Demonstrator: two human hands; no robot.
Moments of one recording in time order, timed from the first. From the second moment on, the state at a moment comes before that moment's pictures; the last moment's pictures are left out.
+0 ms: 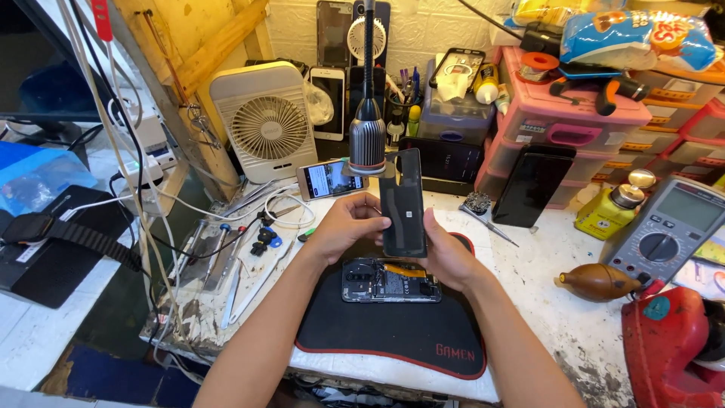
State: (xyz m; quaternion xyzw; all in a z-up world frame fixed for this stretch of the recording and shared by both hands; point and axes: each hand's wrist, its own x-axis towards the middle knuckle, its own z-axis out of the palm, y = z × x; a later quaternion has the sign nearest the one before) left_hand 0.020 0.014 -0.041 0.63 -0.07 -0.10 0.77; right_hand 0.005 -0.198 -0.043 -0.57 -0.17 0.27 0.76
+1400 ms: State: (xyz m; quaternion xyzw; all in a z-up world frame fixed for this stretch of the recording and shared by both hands) left_hand -0.032 -0.023 0.013 0.92 -0.26 -0.22 0.17; right_hand 0.029 -0.226 -0.017 -0.47 0.08 0.13 0.87
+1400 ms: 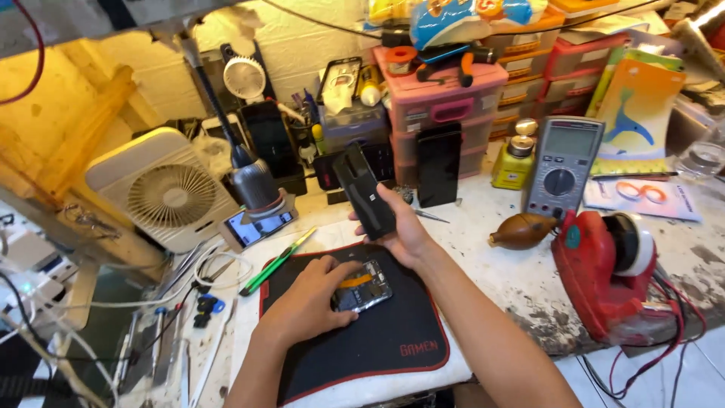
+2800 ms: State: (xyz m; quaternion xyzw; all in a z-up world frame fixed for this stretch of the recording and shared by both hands) left_hand 0.002 0.047 -0.016 0.83 -0.16 0.12 0.52; right_hand 0.031 -0.223 -0.060 -0.90 -0.10 -0.18 0.39
